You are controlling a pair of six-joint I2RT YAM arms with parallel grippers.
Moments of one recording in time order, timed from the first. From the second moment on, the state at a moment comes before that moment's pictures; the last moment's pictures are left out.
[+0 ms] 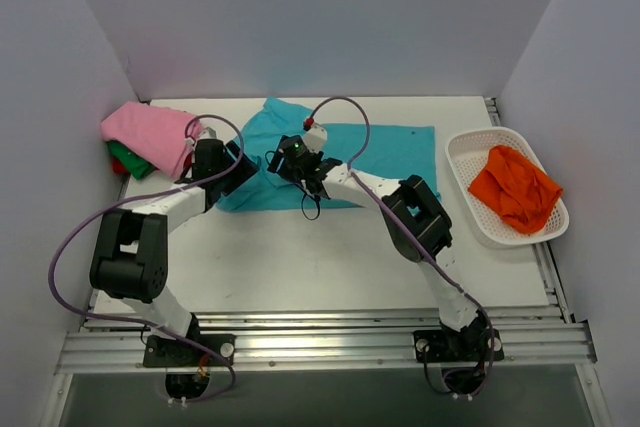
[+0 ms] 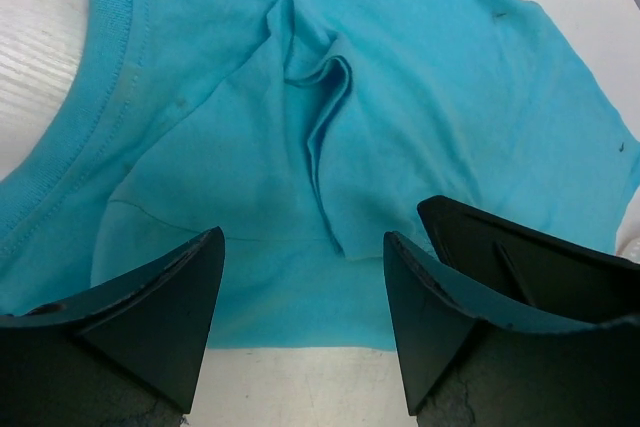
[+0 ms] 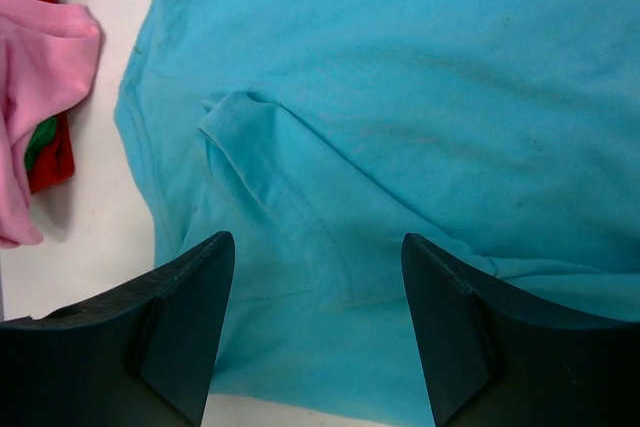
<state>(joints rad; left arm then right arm) -0.20 1.66 0.94 0.09 0.02 -0.81 0.77 2.22 1.66 -0.07 0.34 0.94</state>
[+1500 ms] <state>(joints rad) -0.13 1.73 0.93 0.15 0.07 -0.80 0.80 2.27 1.65 -0.12 0.33 0.98</state>
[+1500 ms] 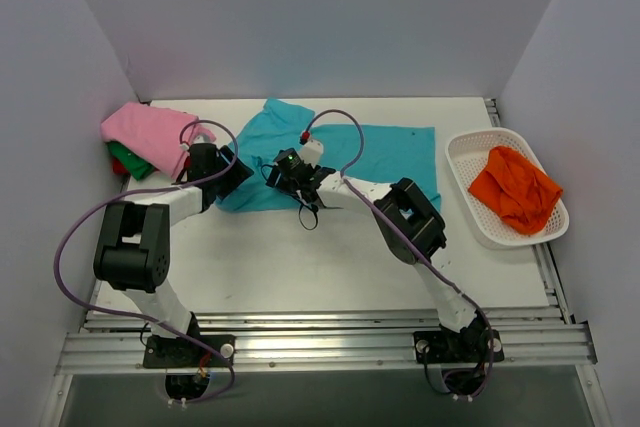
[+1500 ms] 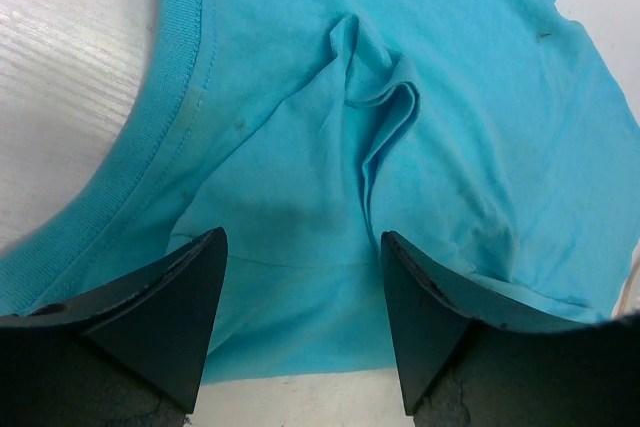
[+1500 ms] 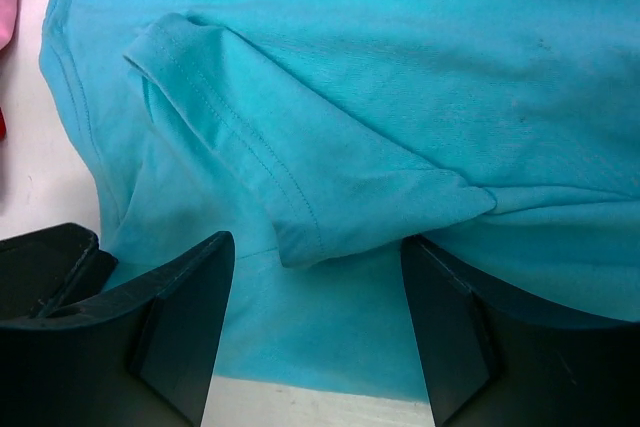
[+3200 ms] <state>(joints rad) -0.12 1.73 0.93 0.15 0.07 -0.80 0.76 2.33 1.71 -0.06 0.22 1.00</state>
